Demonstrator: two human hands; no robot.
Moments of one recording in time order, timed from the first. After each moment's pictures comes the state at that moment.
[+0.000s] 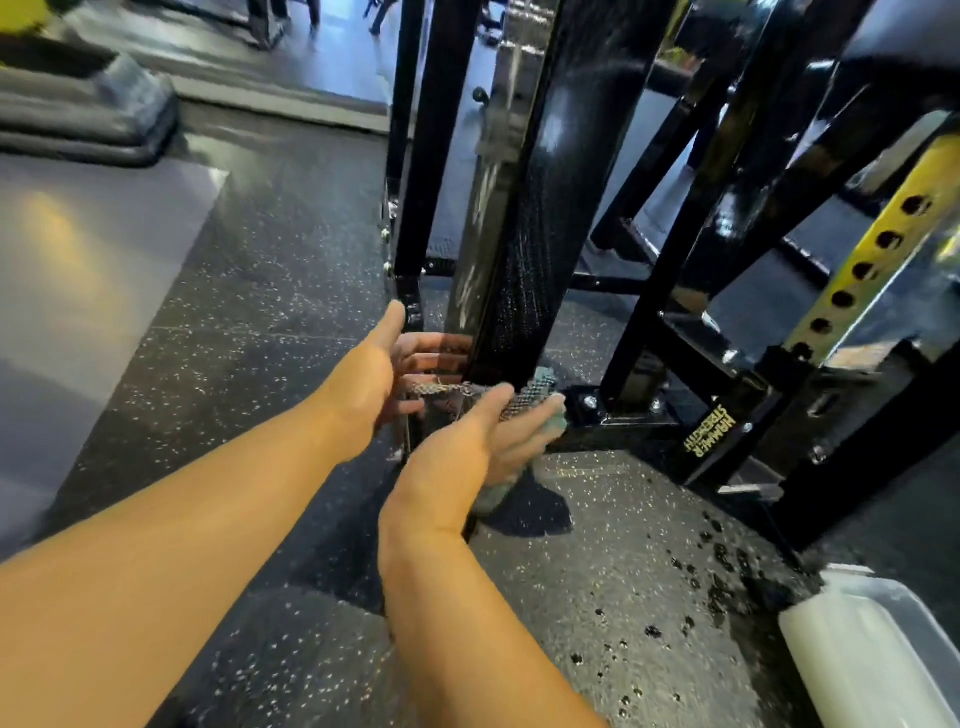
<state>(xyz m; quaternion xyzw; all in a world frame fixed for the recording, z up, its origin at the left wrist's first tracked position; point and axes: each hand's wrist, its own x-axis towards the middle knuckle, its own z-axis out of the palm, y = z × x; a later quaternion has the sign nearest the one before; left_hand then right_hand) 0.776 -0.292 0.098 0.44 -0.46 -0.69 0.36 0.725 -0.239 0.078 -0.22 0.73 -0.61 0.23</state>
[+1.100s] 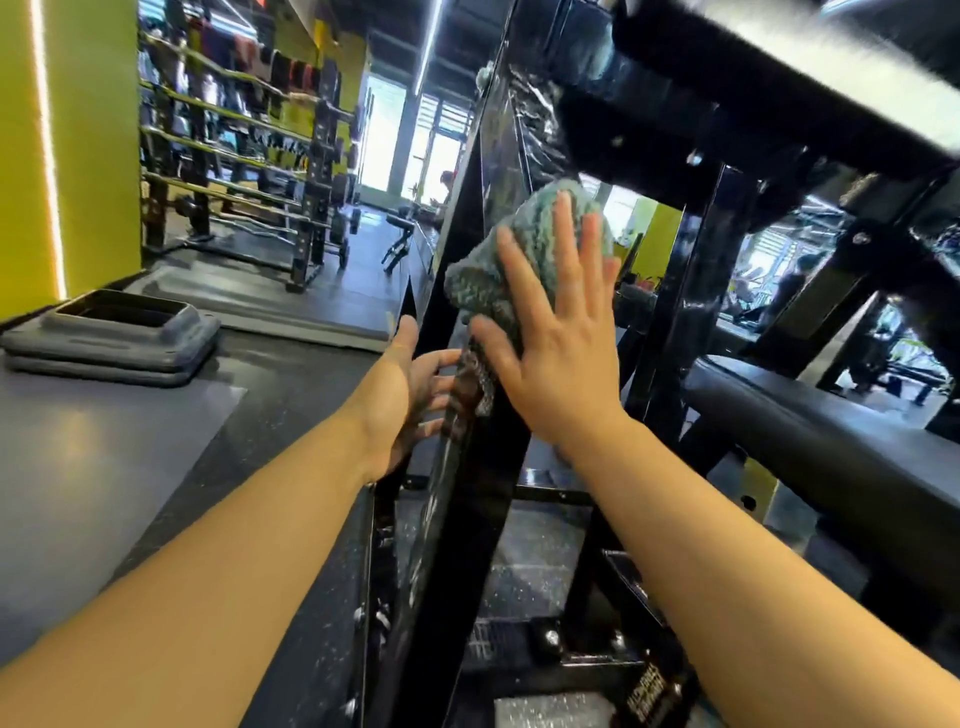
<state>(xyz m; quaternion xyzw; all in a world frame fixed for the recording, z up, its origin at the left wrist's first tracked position) 0.765 -0.332 0.330 0.29 -0.48 -0.65 0.51 0.624 -0.327 0.380 -0.72 0.40 -0.40 -0.41</state>
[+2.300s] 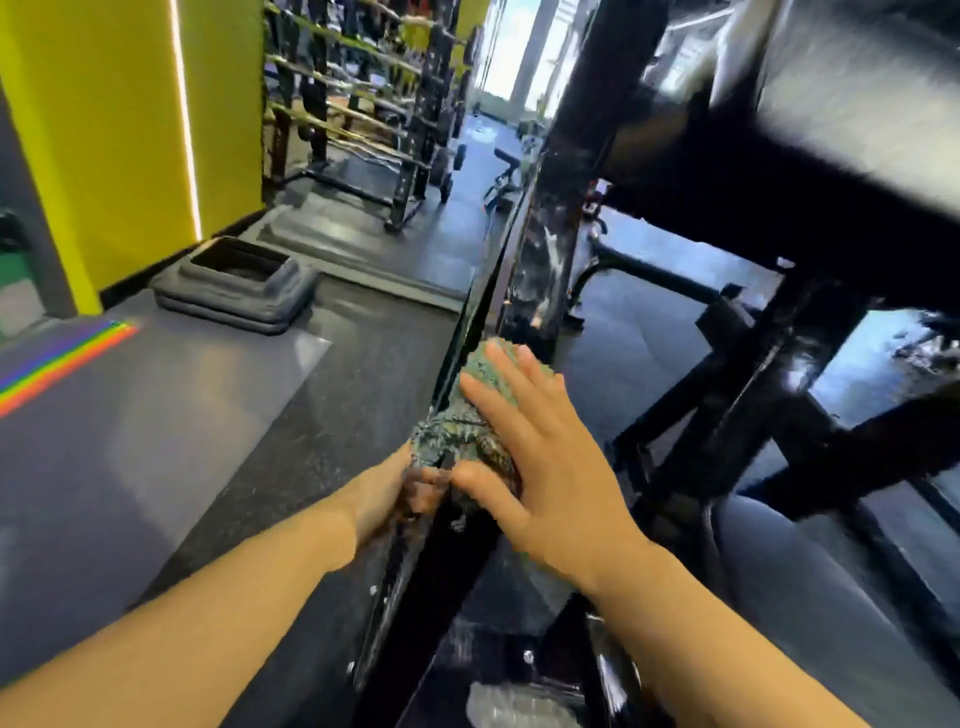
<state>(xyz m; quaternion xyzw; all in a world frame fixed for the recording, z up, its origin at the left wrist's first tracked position) 0.755 -0.355 0.404 0.47 -0.32 -0.69 0.45 0.599 -0.335 0.497 -0.90 0.36 -0.25 -0.06</state>
